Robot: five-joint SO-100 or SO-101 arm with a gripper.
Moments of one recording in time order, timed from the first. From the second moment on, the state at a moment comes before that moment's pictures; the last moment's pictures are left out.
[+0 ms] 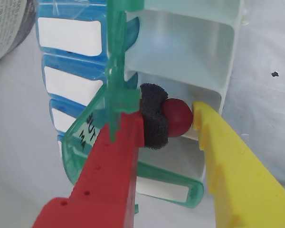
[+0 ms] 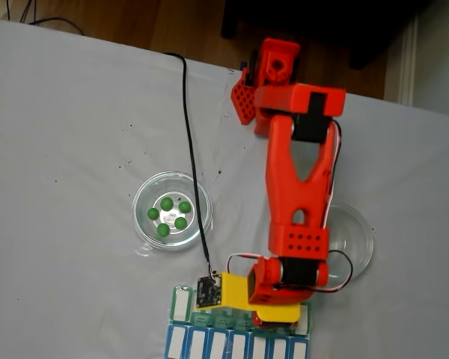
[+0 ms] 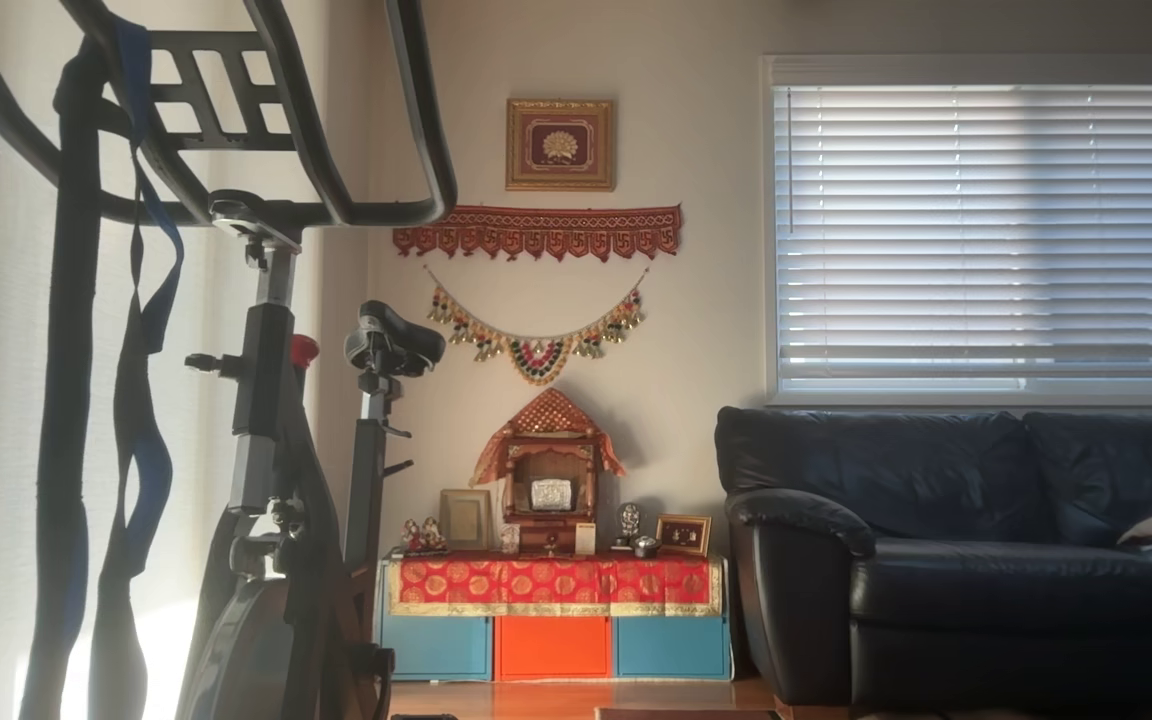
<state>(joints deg) -6.9 84.8 80.1 55.0 2.2</state>
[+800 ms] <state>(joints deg) -7.0 86.9 82.3 53.6 1.0</state>
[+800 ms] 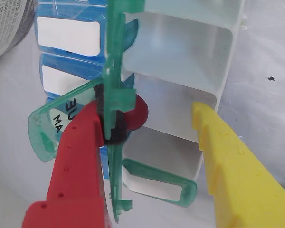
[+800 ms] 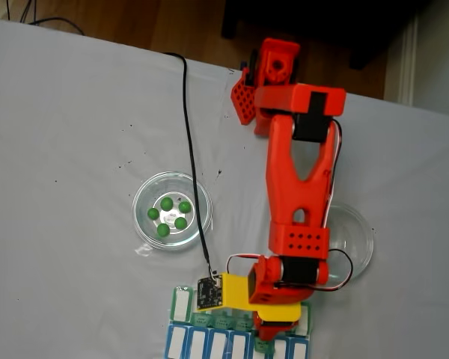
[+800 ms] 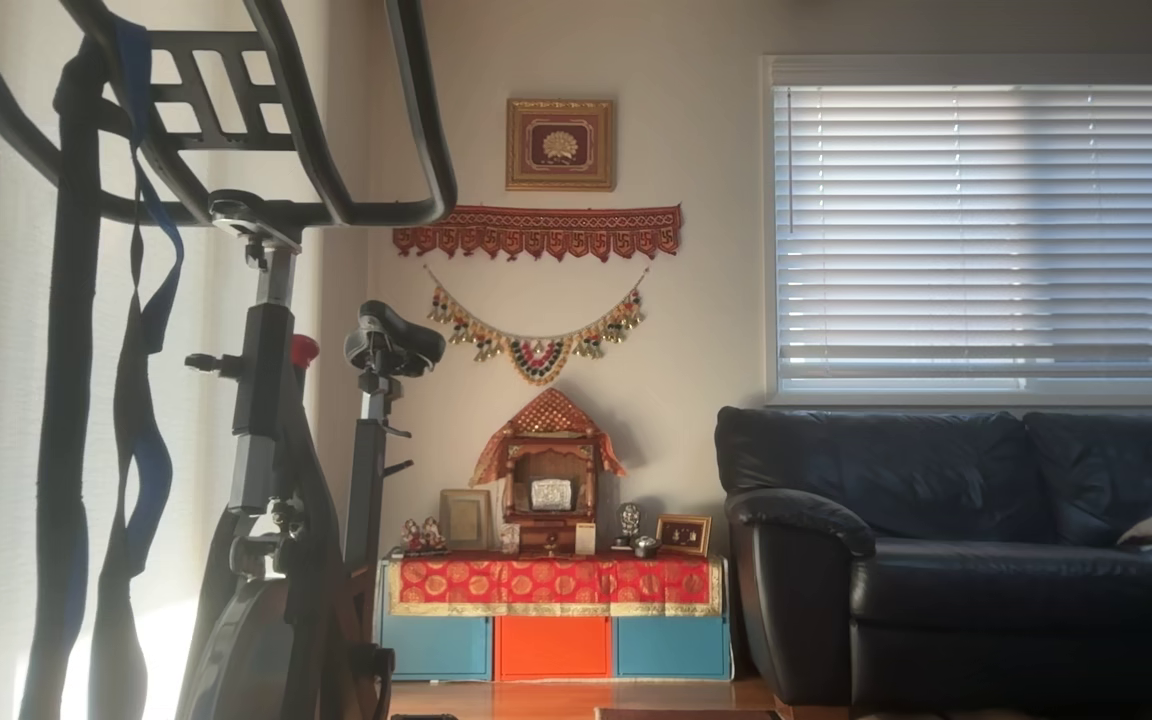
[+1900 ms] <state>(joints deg) -9.4 107.8 96.1 64.6 -7.7</state>
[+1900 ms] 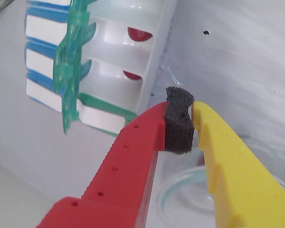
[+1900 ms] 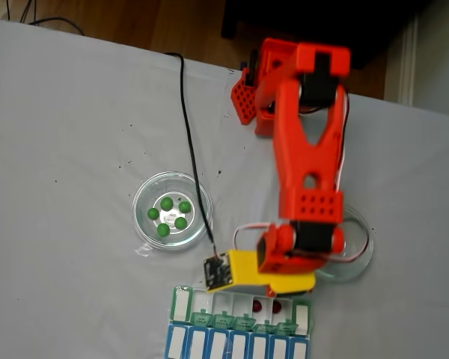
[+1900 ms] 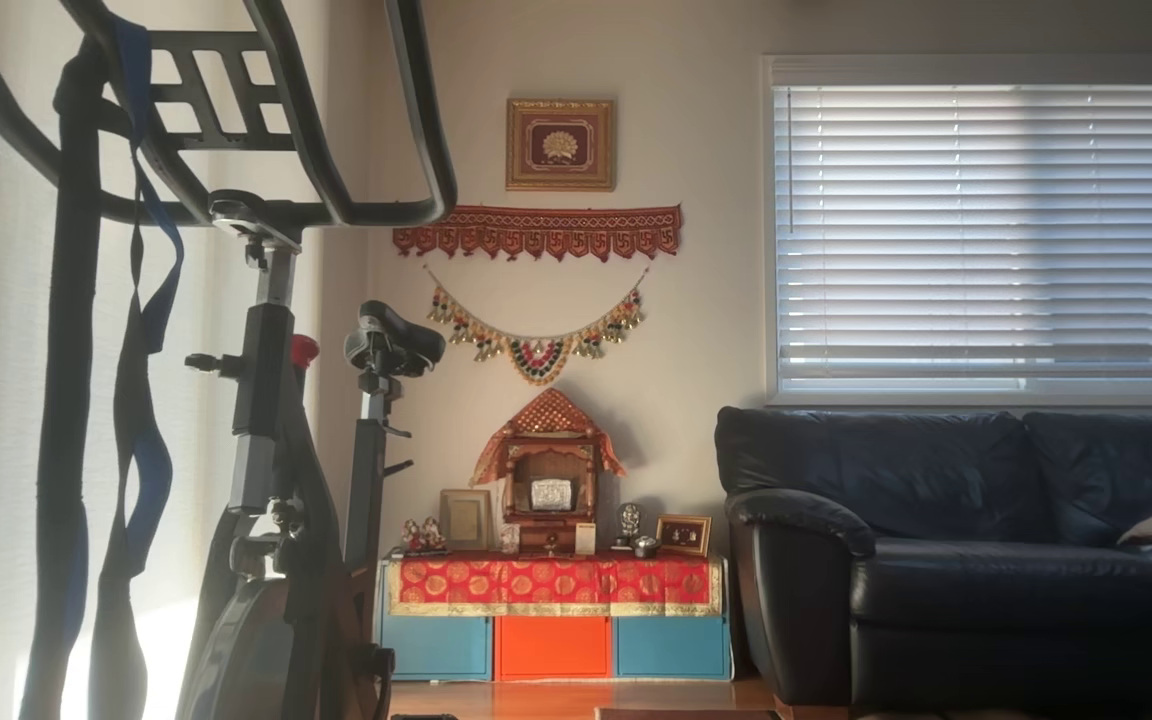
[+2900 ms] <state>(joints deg) -26.5 124.8 112.8 65.0 -23.9</state>
